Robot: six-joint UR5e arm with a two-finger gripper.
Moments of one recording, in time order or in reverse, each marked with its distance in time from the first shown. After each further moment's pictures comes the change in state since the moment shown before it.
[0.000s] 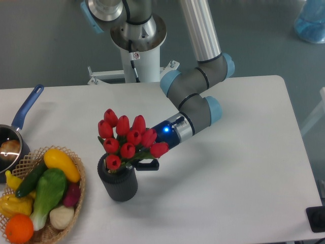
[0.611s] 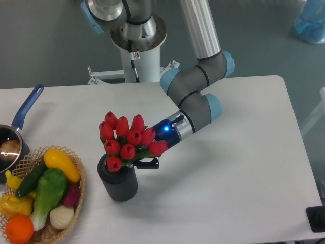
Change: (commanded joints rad) arm 0.005 0.037 -0.006 -0.002 0.084 -0.012
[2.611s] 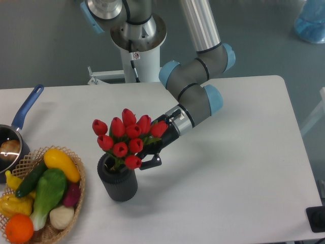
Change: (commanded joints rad) arm -0.009 0.032 0.008 0.000 0.078 0.002
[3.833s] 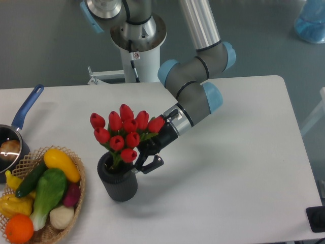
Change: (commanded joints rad) arm -0.009 0.035 0.040 -0.002 0.121 -0.090
